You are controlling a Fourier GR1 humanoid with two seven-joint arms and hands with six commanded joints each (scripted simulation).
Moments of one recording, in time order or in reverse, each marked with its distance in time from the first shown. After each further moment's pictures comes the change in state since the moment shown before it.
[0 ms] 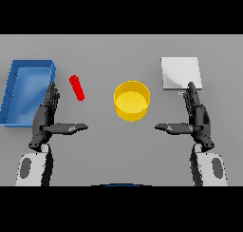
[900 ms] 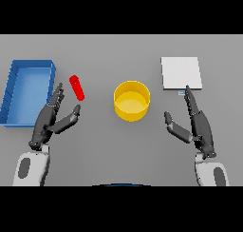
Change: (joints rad) left arm -0.005 0.079 -0.083 -0.043 -0.112 -0.043 0.078; right arm 0.101 -0.076 0.109 -0.133 0.196 -0.007 -0.107
